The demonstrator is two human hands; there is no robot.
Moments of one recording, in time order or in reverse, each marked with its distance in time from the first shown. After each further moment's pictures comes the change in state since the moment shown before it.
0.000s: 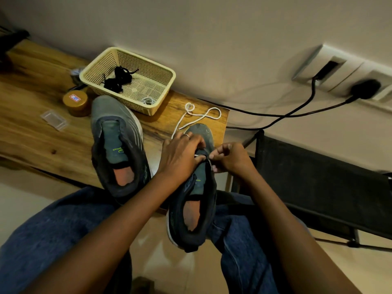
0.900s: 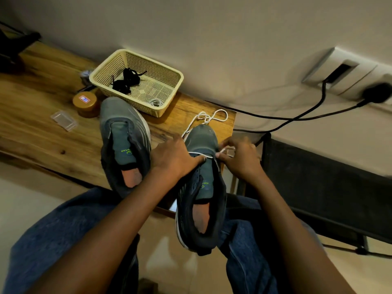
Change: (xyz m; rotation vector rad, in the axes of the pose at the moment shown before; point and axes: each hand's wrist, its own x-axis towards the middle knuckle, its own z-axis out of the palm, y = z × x) left_hand 0.000 -0.009 -0.032 0.081 -0.260 -0.441; right_hand 0.008 0.002 0.000 -0.428 0.174 -0.242
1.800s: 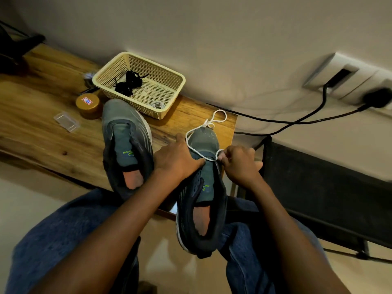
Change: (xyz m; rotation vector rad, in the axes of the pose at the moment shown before) left_hand 0.003 0.001 0.003 -0.048 -0.009 0.017; right_hand -0.002 -0.004 0.006 -0.197 -0.016 0.033
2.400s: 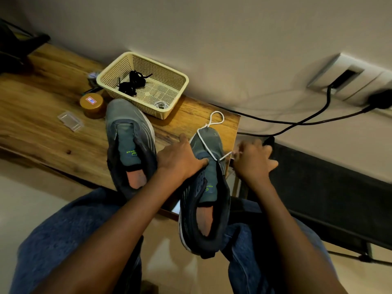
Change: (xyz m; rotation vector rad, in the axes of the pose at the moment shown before) left_hand 0.003 -0.002 0.001 0.021 -0.012 0.004; right_hand -0.003 -0.003 -0.009 -0.109 0.163 0.118
